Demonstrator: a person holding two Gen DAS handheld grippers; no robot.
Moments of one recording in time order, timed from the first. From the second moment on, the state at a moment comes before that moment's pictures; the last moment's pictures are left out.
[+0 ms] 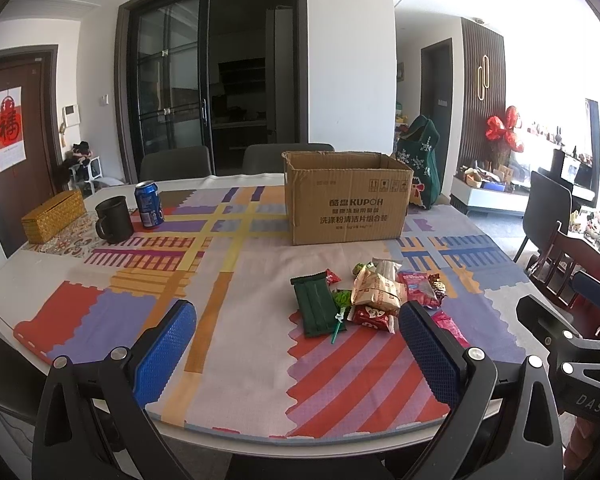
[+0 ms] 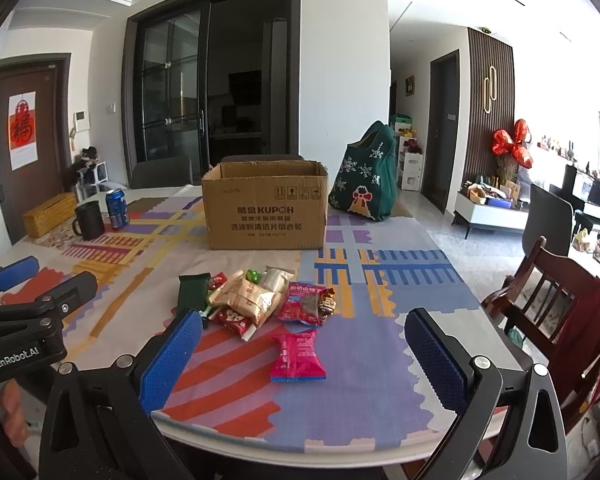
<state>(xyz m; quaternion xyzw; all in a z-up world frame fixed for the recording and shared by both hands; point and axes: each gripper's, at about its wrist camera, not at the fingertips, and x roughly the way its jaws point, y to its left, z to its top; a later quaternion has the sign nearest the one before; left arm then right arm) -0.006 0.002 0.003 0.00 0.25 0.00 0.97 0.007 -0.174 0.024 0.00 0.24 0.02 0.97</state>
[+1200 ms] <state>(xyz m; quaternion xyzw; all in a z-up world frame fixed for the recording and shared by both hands) -0.007 0.003 0.004 0.00 0.25 0.00 0.97 0.005 -0.173 0.025 -0.01 0.24 0.02 0.97</state>
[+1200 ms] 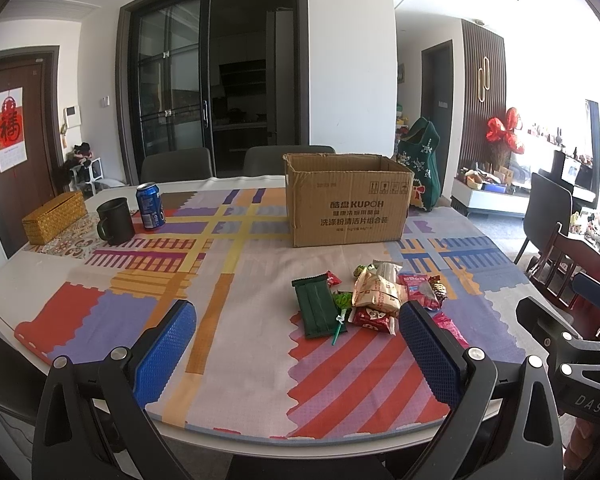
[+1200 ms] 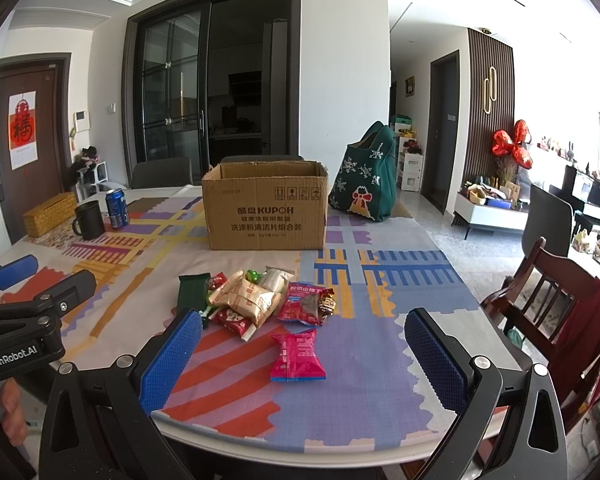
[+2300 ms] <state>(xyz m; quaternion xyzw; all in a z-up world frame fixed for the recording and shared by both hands) 0.053 -0.014 -0.020 0.05 0.29 -0.03 0.95 0.071 -0.174 -0.006 -0.01 0.31 0.05 0.95</state>
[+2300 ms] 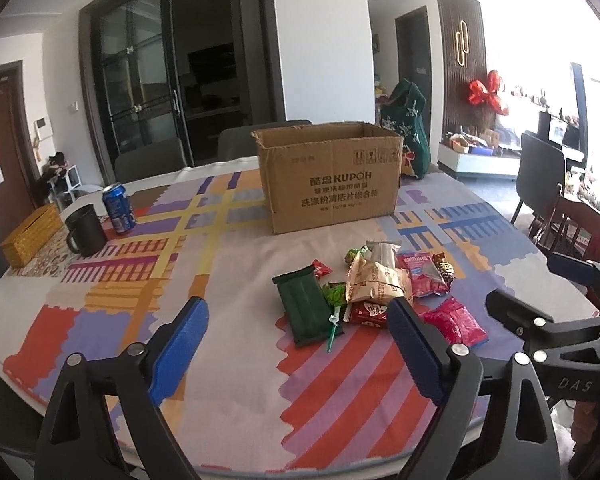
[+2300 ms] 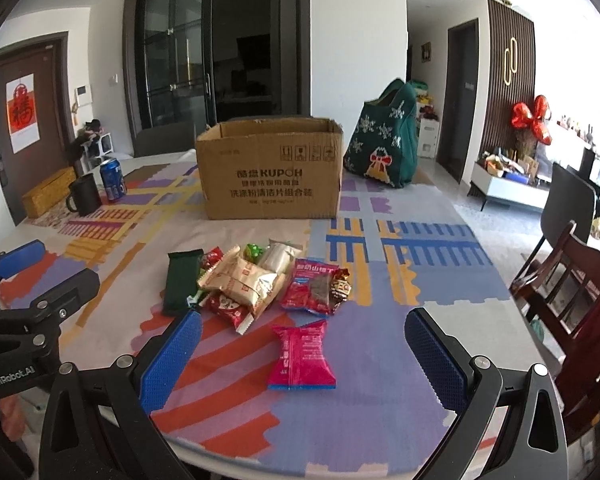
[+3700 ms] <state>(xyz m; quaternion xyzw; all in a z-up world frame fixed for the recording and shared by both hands) 0.197 -0.076 -0.102 0.06 0.42 -0.19 0.88 0.156 -0.177 -0.098 0.05 0.48 0.08 0.87</state>
